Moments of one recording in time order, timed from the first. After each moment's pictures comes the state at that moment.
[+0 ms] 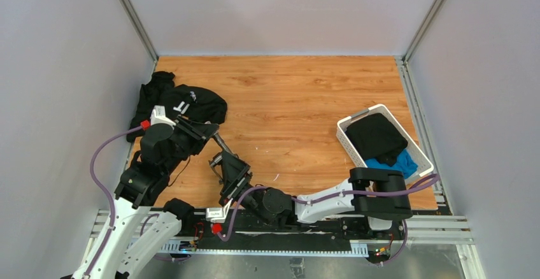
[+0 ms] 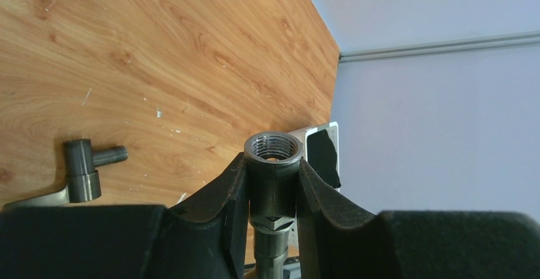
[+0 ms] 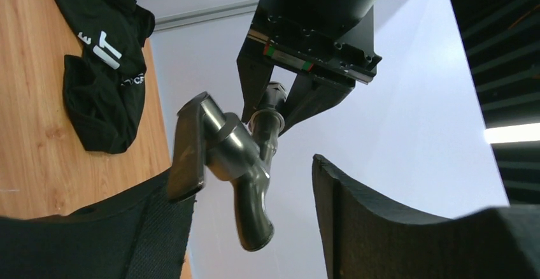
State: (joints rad) left arm -0.41 0.56 0.83 -0.62 -0.10 -1.18; right arm 1.58 1.74 0.84 1.14 0.58 -1.60
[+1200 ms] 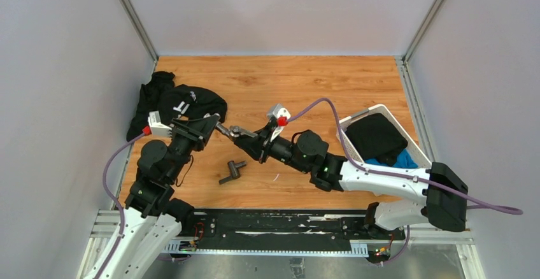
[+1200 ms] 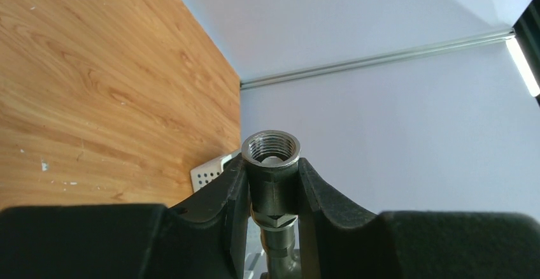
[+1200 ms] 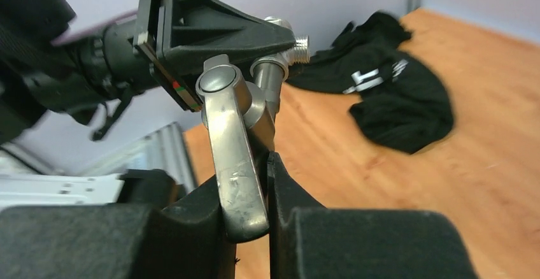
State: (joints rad) left arm -0.41 0.41 0.60 -0.20 -0.07 -1.29; right arm 1.20 1.30 0.84 0.59 0.11 0.18
